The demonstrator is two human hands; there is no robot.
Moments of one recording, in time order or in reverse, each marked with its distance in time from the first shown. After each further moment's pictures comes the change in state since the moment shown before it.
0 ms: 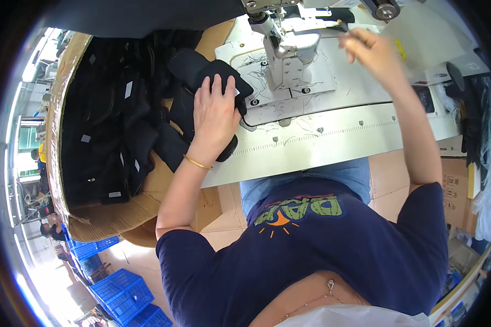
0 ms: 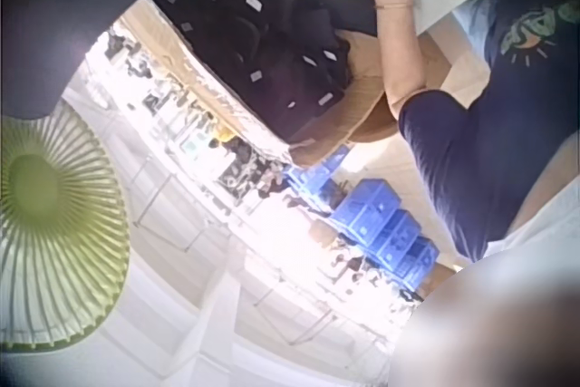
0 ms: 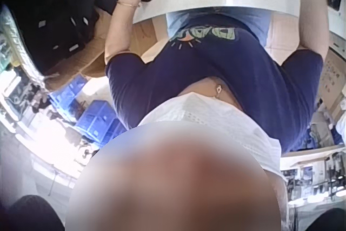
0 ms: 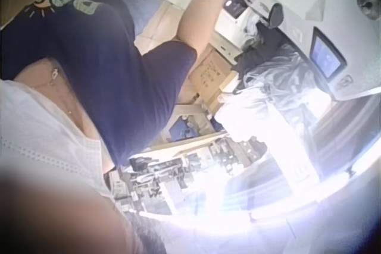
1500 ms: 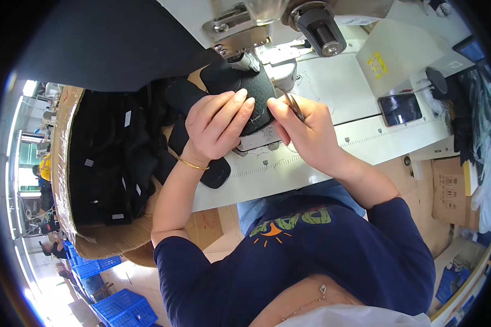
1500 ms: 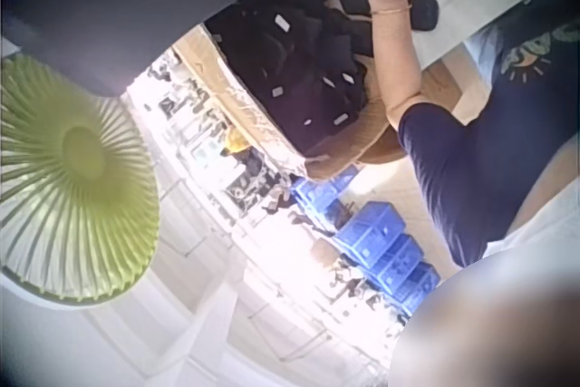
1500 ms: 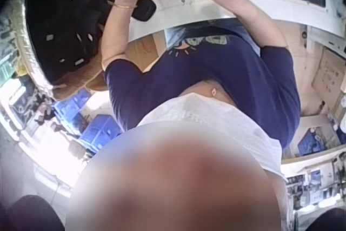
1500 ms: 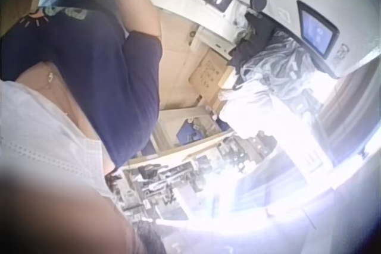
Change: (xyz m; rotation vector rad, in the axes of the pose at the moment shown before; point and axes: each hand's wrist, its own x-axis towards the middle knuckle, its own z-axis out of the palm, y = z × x) left_hand 0.051 0.005 -0.044 -0.137 0.909 0.680; right_hand -0.071 -0.076 0.076 0.574 -0.056 -0.148
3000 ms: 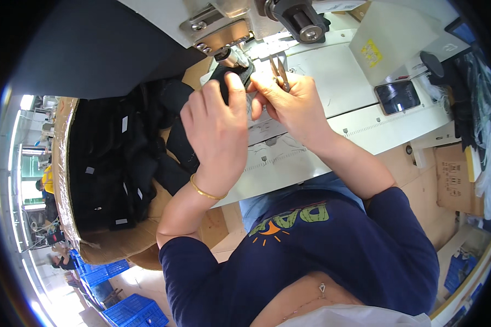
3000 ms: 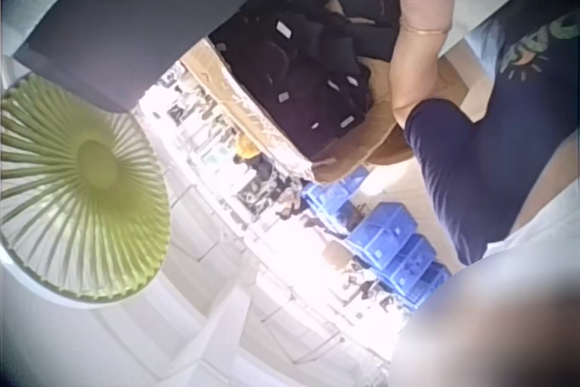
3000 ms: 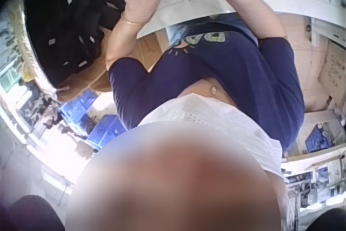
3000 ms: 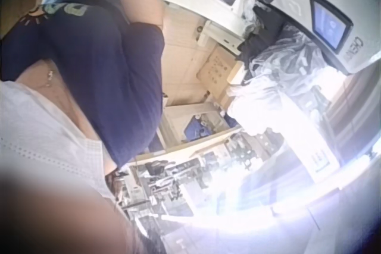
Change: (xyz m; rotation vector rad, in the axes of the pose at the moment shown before) left_hand 0.048 0.049 -0.009 0.443 -0.440 -0.400; right_hand 0.025 0.011 0.009 0.365 0.079 0.080
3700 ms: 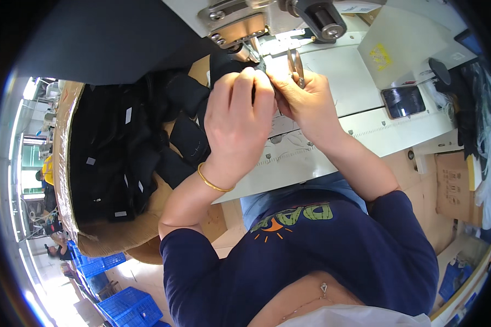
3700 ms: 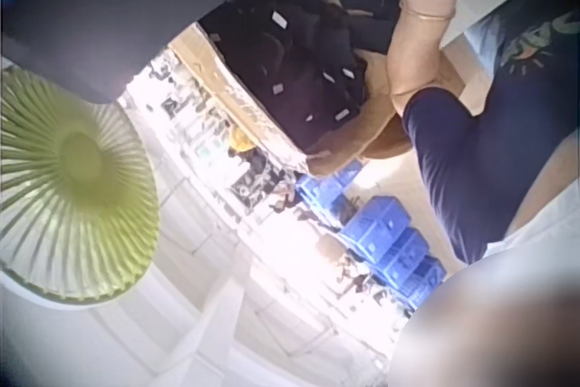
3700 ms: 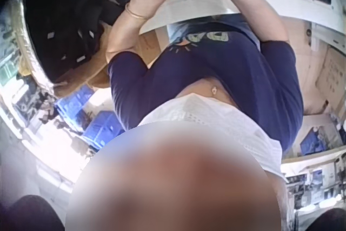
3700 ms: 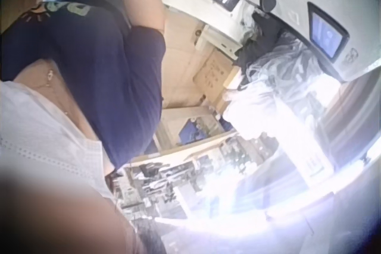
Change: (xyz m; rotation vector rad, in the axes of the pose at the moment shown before) left_hand 0.010 0.004 0.012 -0.235 0.276 0.125; right_hand -0.002 -0.002 -0.004 0.025 0.012 0.009
